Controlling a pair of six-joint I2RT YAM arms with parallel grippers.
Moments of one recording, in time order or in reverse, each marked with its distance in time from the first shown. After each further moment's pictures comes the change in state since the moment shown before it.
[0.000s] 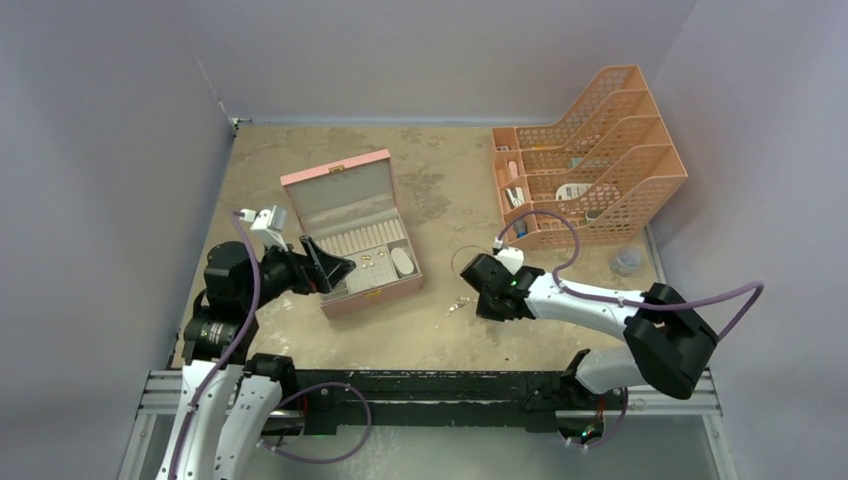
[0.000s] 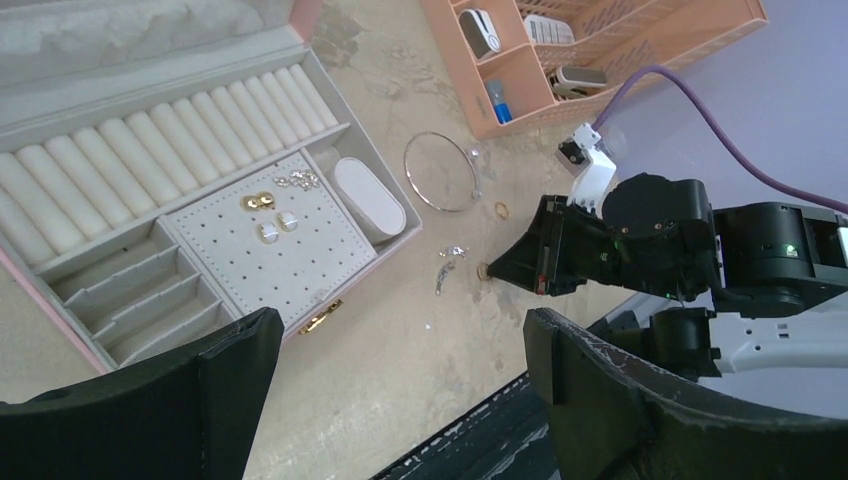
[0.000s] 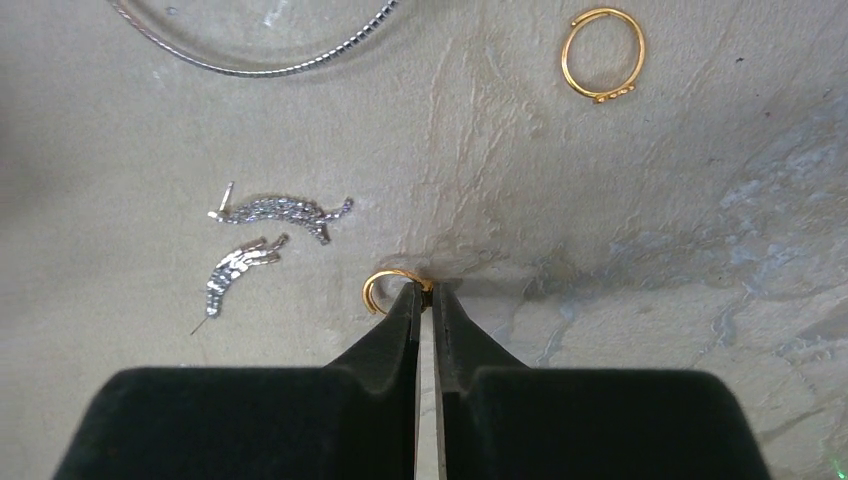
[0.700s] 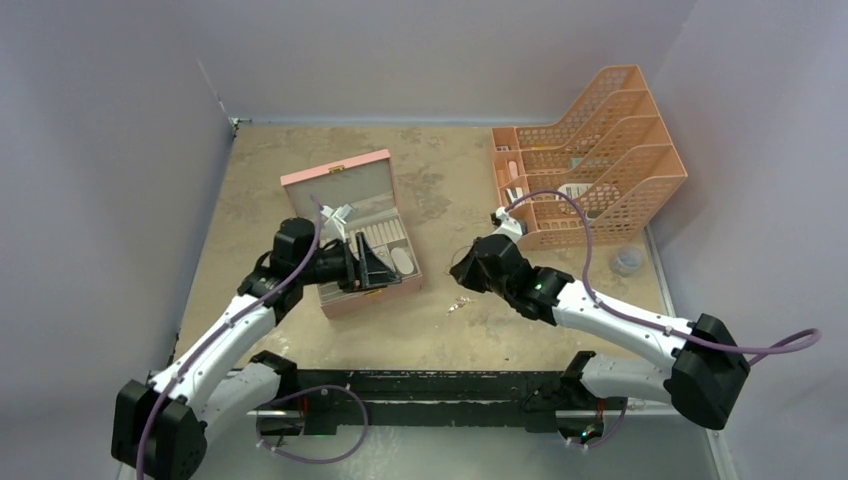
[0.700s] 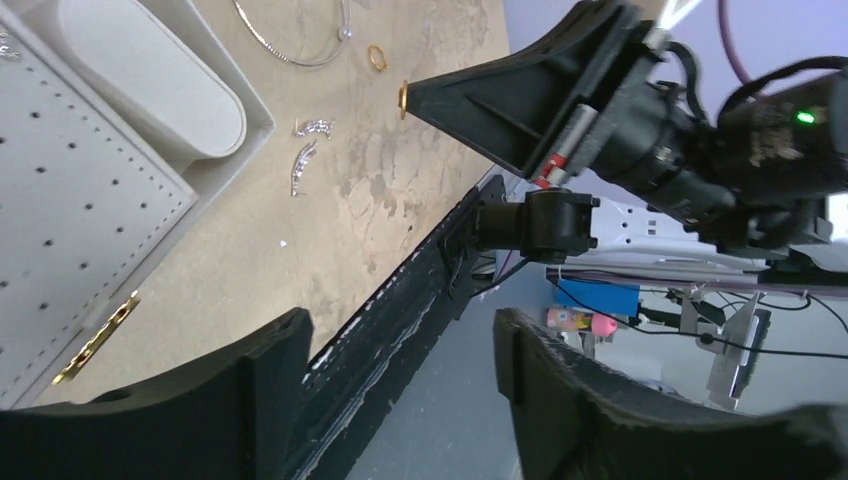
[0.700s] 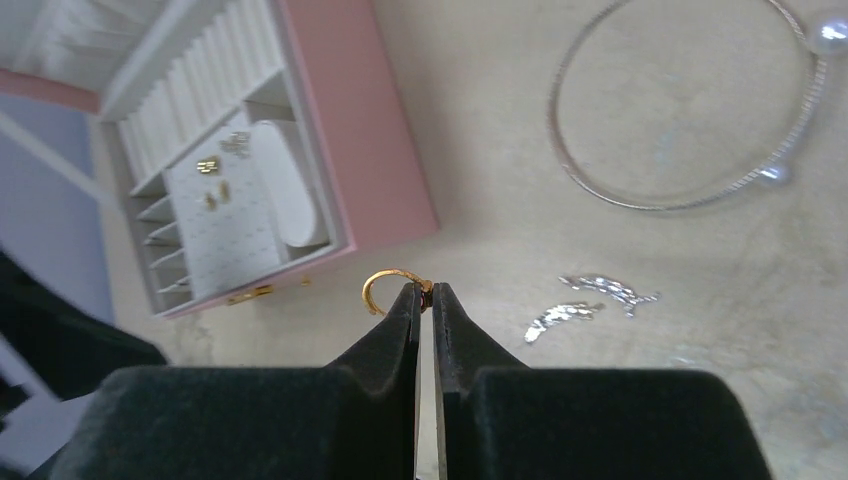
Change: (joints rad) left arm -0.237 0.396 -0.137 0.375 0.251 -0.272; right arm 0.000 -0.226 0.011 0.334 -0.055 -0.020
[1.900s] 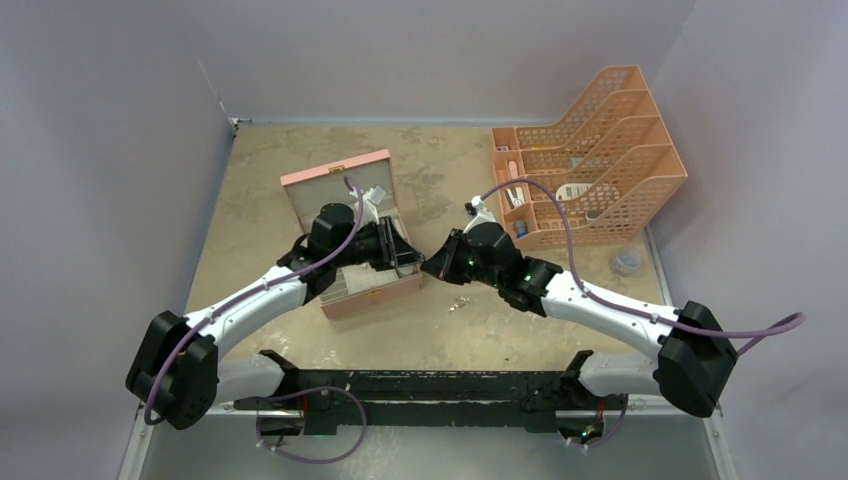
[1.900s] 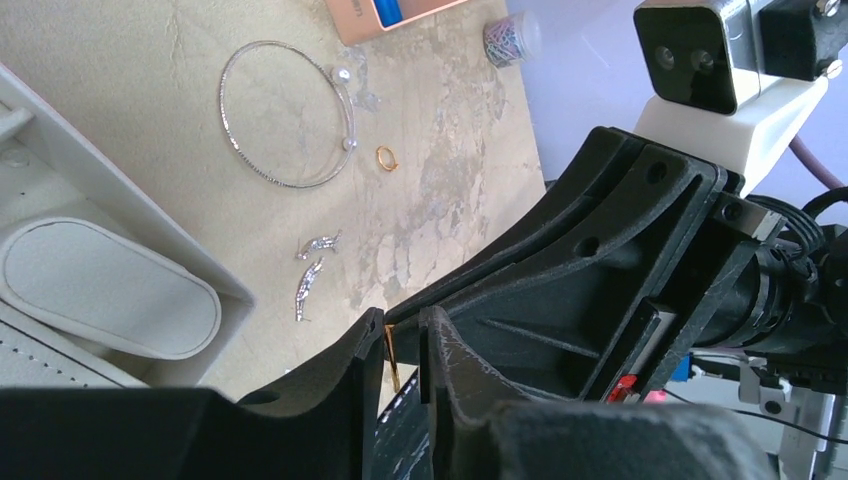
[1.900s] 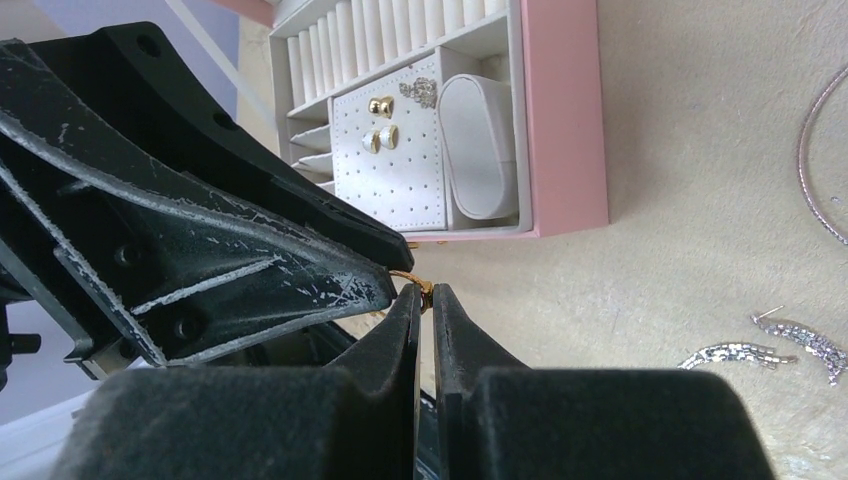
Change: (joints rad) left arm -0.210 0.328 0.105 0.324 -0.256 -0.046; right arm 0.000 0.085 0.079 0.185 -0.262 -0.037
